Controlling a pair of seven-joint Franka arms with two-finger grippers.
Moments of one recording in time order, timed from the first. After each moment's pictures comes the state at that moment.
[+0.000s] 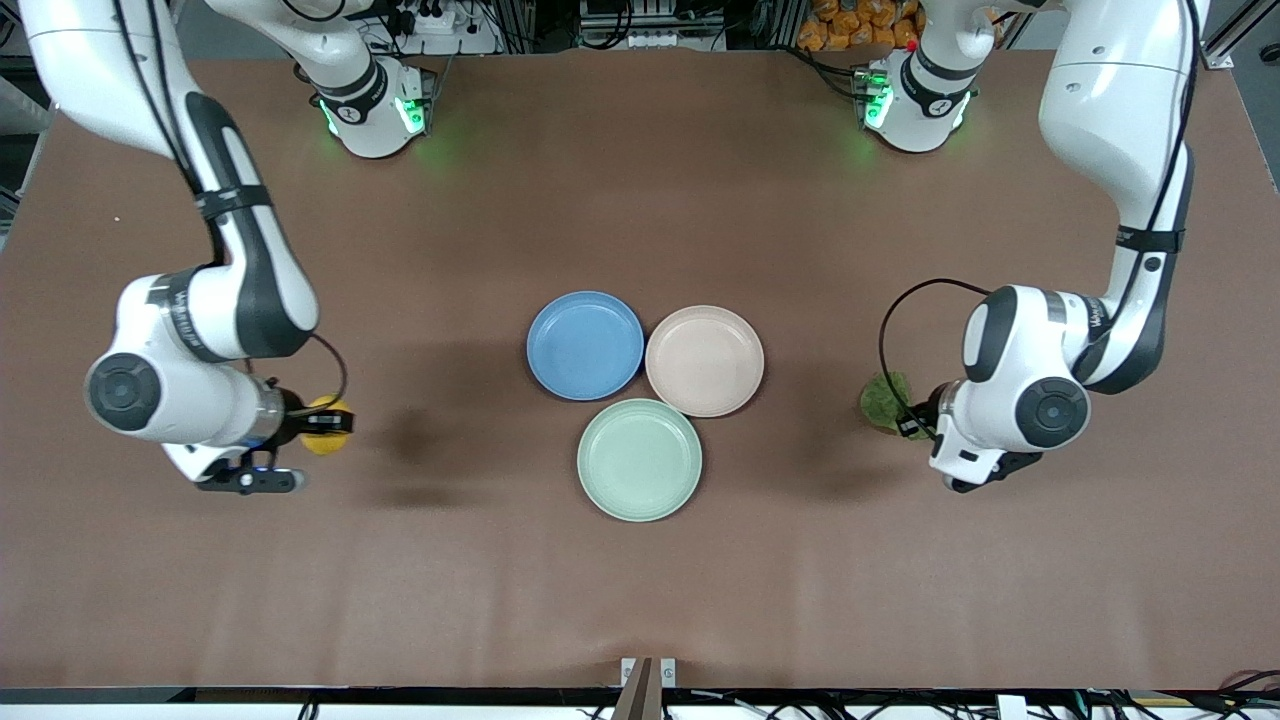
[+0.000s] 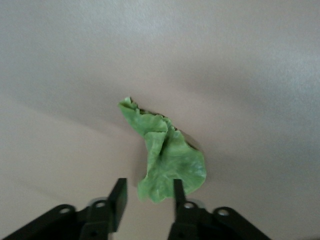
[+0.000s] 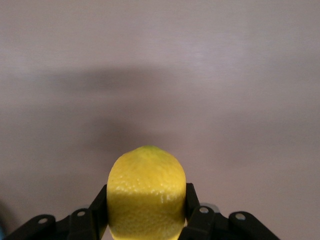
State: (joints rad) left arm -0.13 0.60 -0.06 -1.60 0.04 1.94 -0.59; right arm 0.02 0.52 0.05 -1.61 -0.02 1.99 0.10
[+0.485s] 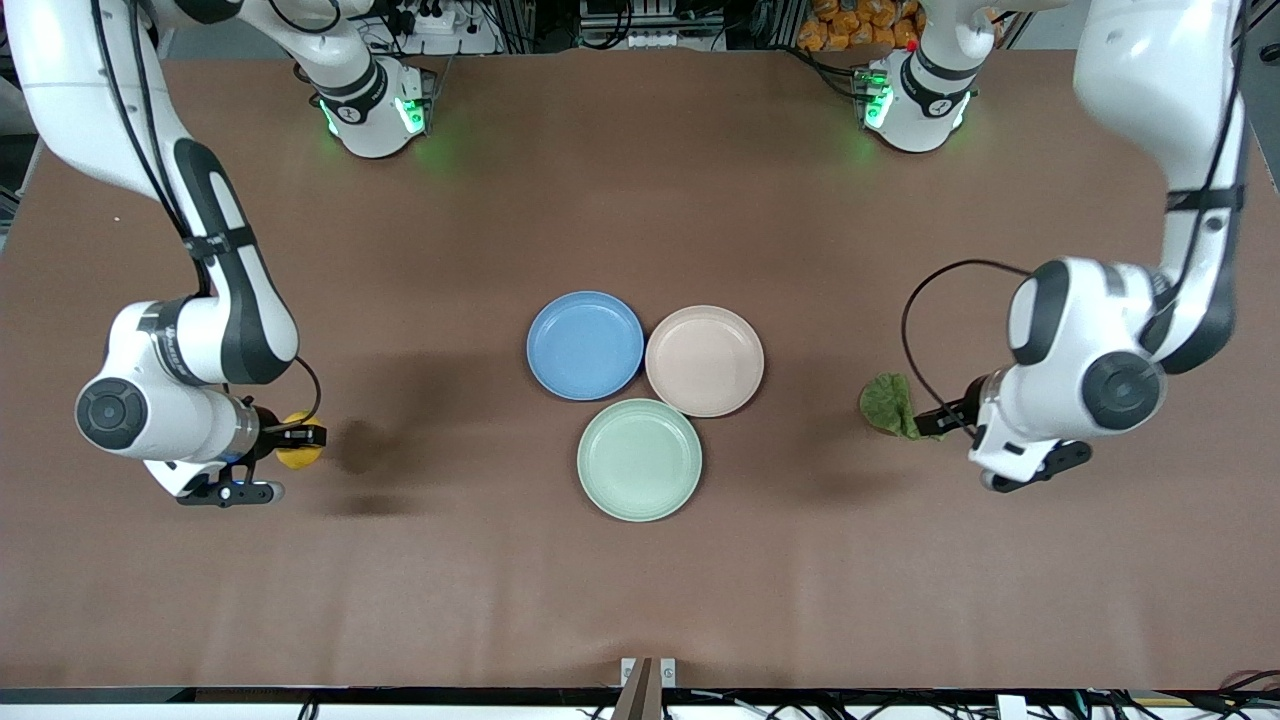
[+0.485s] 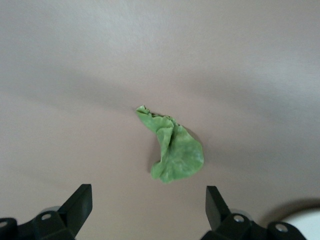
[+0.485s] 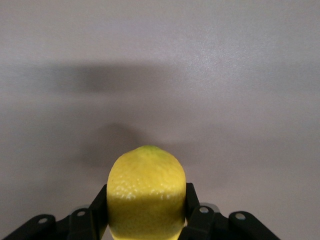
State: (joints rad) left arm -0.11 0.46 -0.07 -1.56 0.04 1.84 -0.51; right arm -0.04 0.62 0.05 -1.62 -0.06 2.11 0.01
